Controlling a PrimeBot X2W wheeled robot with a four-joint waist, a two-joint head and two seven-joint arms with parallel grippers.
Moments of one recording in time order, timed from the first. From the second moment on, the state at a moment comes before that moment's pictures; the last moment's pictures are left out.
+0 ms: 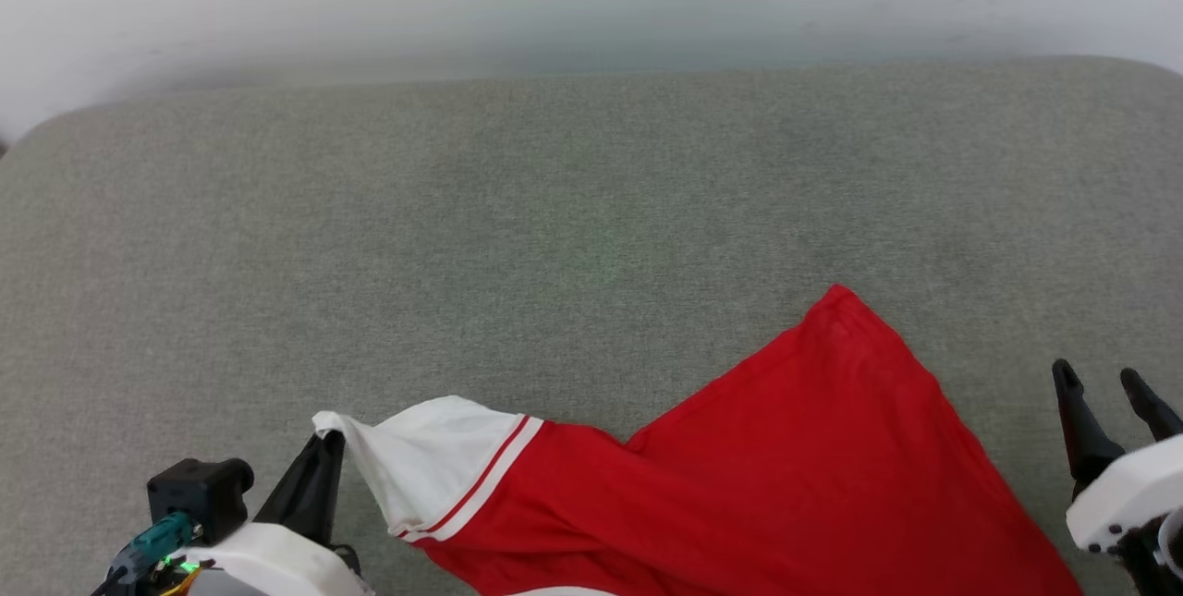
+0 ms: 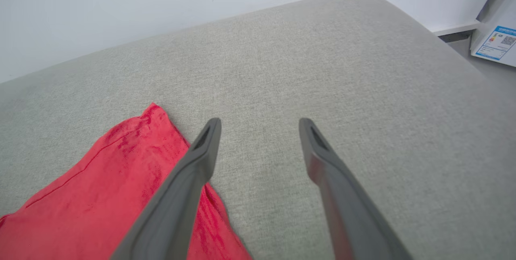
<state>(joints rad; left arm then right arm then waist) 0.05 0.50 -0.34 -0.07 -0.68 0.18 -0.09 -0.04 -0.18 -0.23 0.11 0.34 0.13 0.18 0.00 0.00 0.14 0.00</state>
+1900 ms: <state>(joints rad) -0.69 0.45 -0.33 0.29 -0.71 0.03 -0.05 -0.78 -0.21 0.00 0.53 0.23 0.13 0.52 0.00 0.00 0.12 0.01</state>
